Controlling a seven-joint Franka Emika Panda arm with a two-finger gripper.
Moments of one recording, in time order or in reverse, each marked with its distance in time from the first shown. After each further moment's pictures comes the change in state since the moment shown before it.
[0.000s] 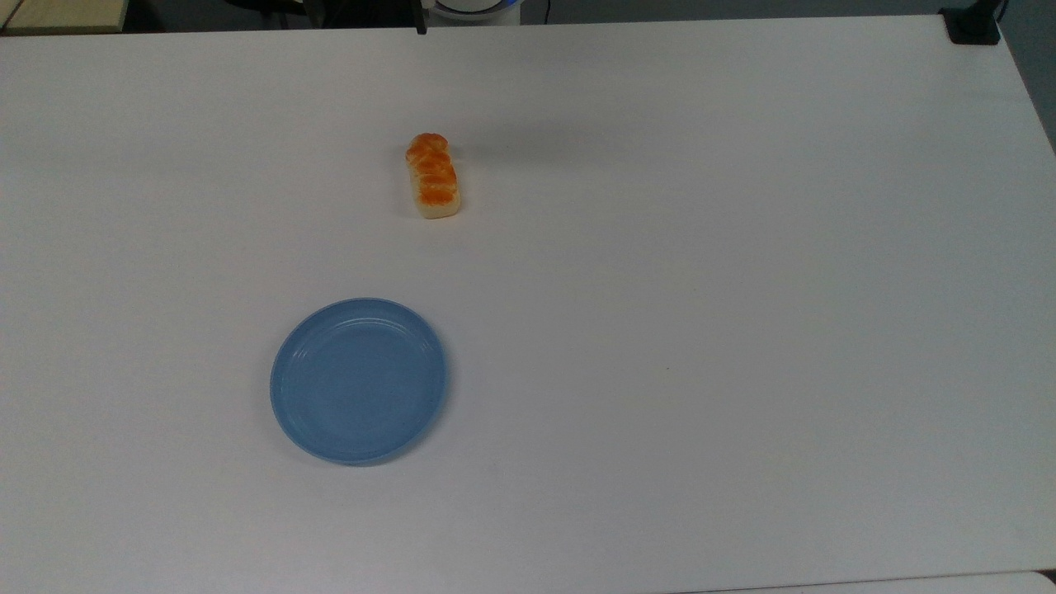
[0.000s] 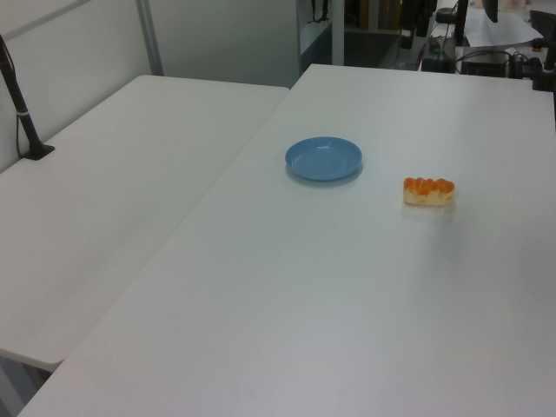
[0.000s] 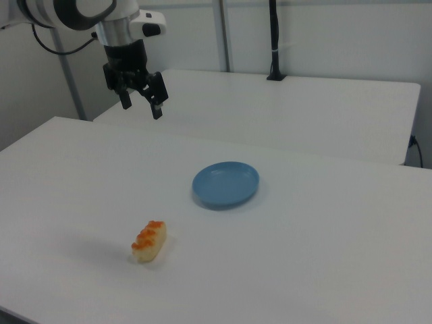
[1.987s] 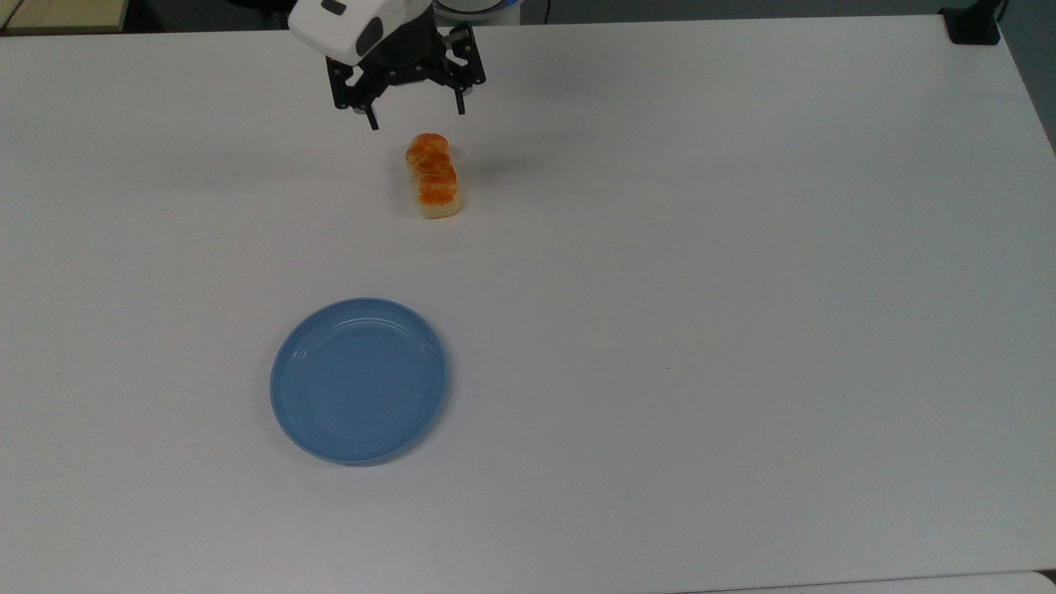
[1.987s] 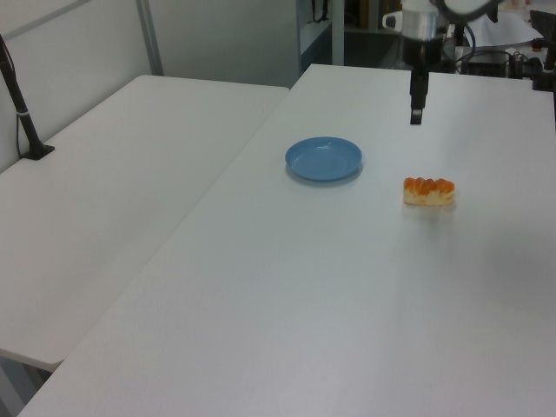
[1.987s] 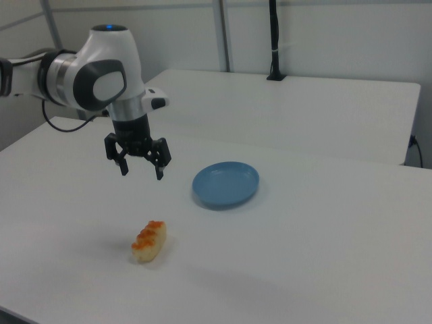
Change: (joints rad) arm 0.003 -0.031 0.046 -0.414 -0.022 0.295 -0.287
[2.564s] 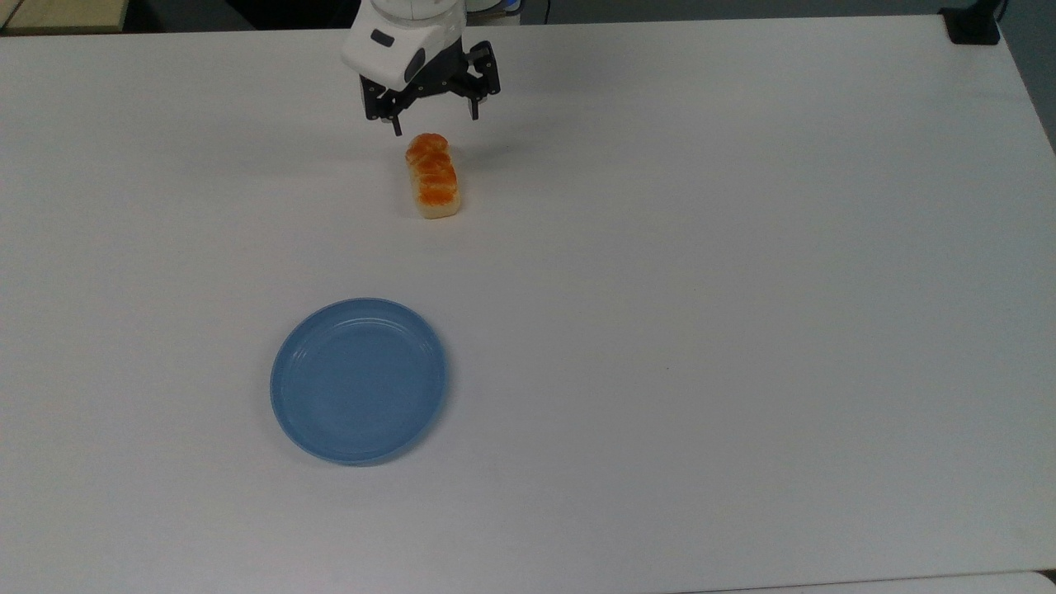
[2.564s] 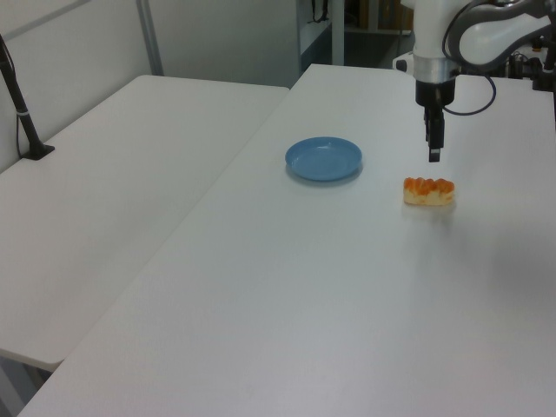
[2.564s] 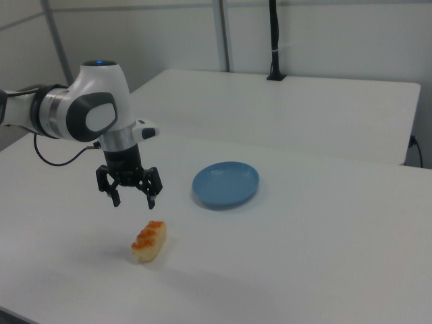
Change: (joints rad) arm 0.010 -0.042 0.029 -0.201 -0.064 0.098 -0.001
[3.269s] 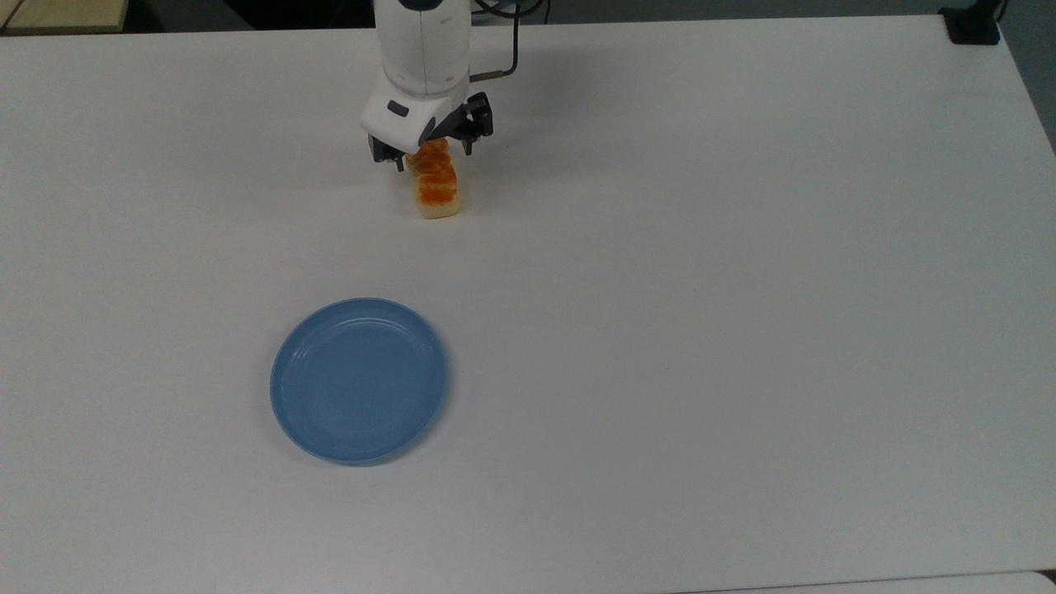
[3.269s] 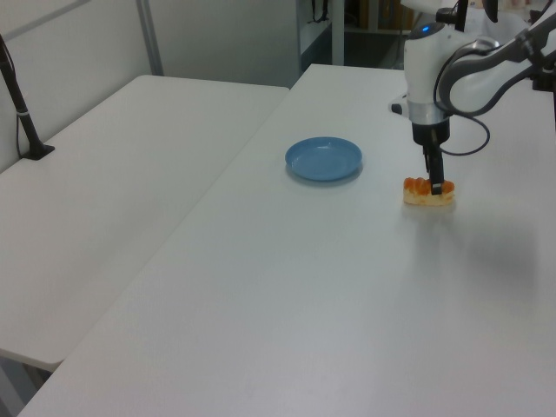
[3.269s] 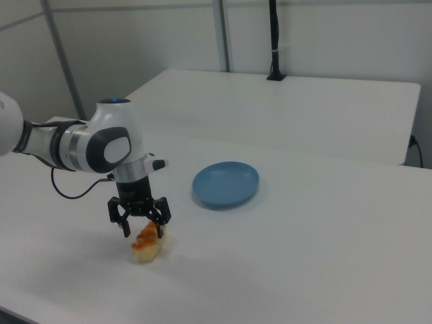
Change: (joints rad) arm 0.000 0.137 0.000 -0.060 -0.069 0.124 0.003
